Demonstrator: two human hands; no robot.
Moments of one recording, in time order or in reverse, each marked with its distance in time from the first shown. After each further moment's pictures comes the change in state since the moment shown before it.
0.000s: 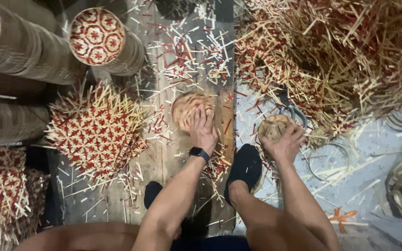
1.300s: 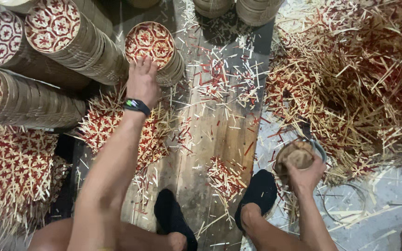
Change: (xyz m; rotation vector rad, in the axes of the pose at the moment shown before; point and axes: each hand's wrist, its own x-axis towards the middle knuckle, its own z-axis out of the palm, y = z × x) left_hand 0.167 -0.172 -0.233 0.543 0.218 0.203; right_hand 0.009 -0.006 -0.015 0.445 0.003 -0.004
